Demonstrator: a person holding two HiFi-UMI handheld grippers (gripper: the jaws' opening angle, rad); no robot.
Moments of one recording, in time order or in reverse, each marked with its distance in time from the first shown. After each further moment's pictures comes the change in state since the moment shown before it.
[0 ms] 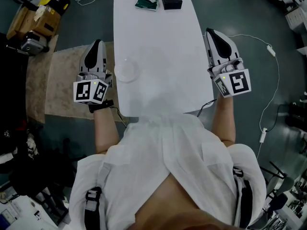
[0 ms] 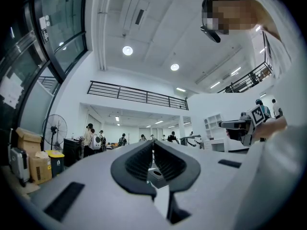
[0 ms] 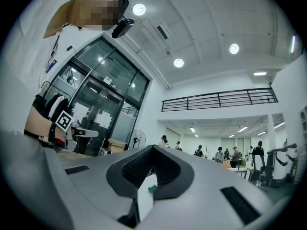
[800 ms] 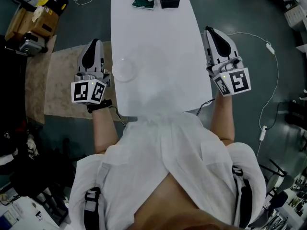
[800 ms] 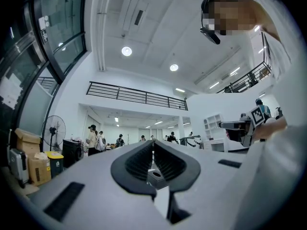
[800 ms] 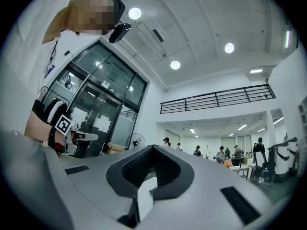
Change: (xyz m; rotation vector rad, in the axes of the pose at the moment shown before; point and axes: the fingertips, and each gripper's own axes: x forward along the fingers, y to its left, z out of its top) left arm 0.004 -0.003 0.000 0.001 -0.004 0.002; right arm -0.004 -0.007 -0.001 0.043 -0.031 -0.008
